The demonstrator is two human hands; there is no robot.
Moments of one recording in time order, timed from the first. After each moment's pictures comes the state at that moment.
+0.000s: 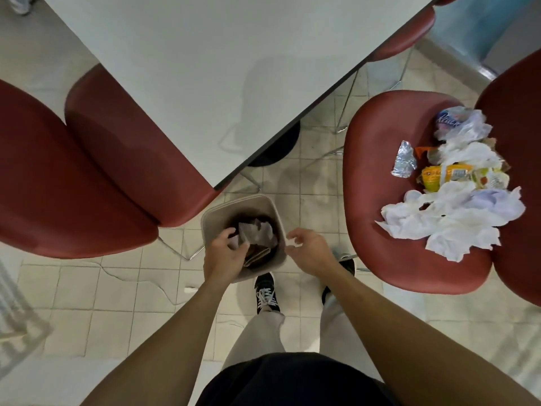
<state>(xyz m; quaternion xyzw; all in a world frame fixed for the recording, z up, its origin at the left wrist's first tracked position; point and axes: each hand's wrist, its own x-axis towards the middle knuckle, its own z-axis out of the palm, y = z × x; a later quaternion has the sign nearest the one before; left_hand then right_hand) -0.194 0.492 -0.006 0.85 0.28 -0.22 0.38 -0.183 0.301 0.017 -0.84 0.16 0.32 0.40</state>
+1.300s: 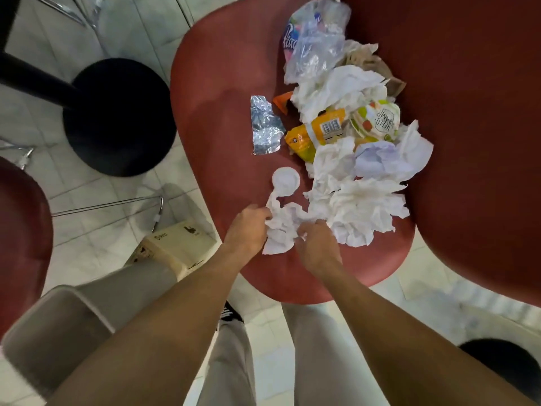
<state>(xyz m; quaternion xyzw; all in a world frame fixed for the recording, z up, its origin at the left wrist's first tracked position) -0.079 0.088 -0.156 0.89 -0.20 -0.39 0.11 -0.176 -0.036 -0.144 -0.81 0.35 0.31 0.36</state>
